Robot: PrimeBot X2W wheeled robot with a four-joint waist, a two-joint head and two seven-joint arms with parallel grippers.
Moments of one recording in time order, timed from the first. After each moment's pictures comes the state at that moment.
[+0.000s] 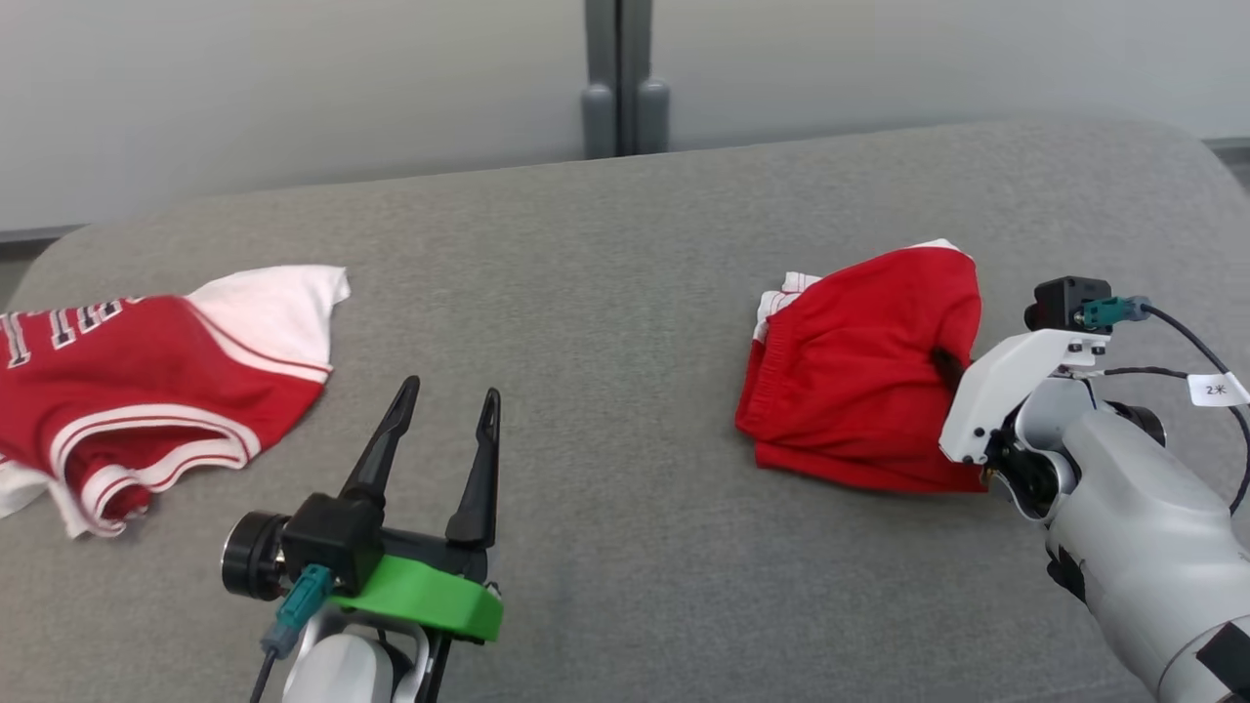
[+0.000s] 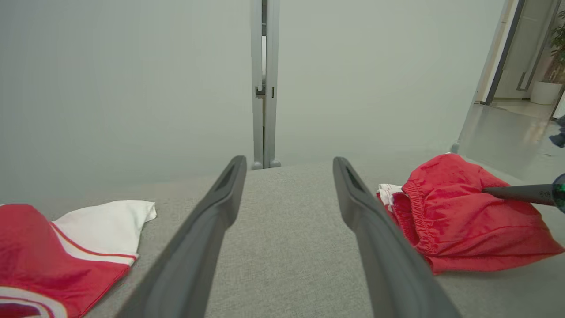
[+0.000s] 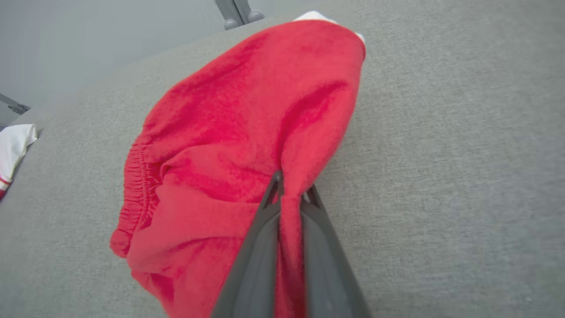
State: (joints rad) left arm -0.13 0.05 -0.22 0.16 -0.18 -0.12 -0.26; right arm -0.74 -0.26 0.50 1.07 0.84 0.13 0.06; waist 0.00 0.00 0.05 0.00
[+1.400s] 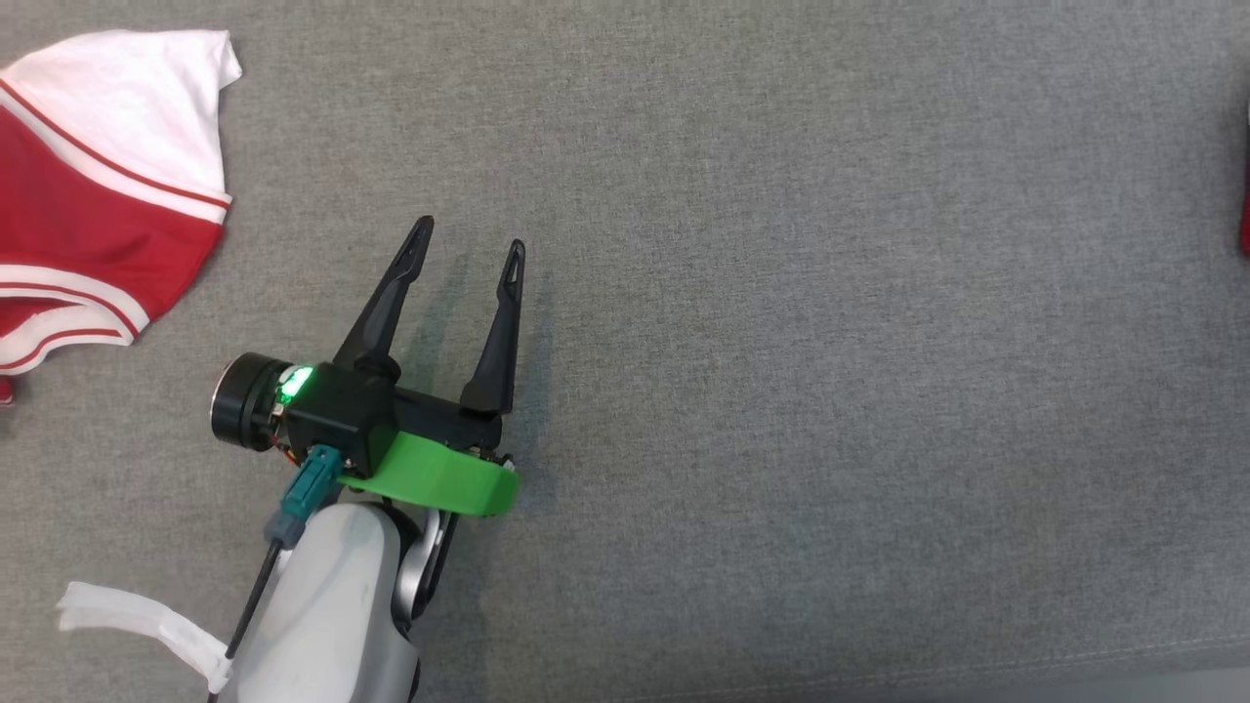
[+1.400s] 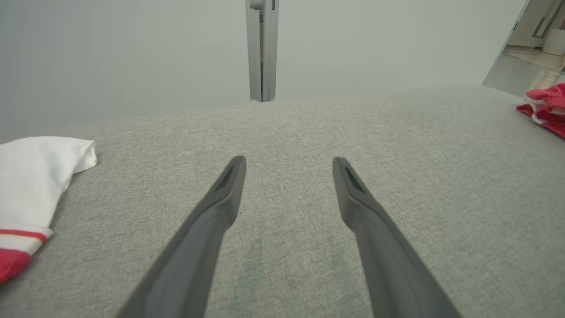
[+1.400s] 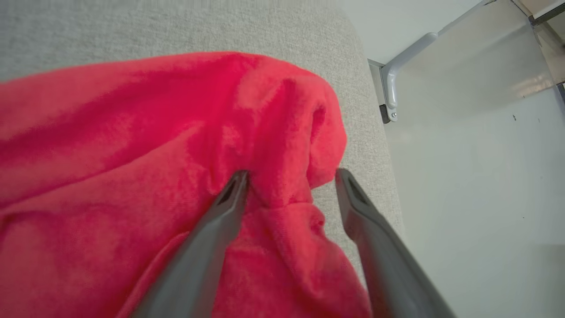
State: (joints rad) left arm -0.36 0.05 -0.27 0.15 -0.13 -0.11 -0.26; right arm -1.16 -0.73 0.75 1.28 0.63 0.13 -0.02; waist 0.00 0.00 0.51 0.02
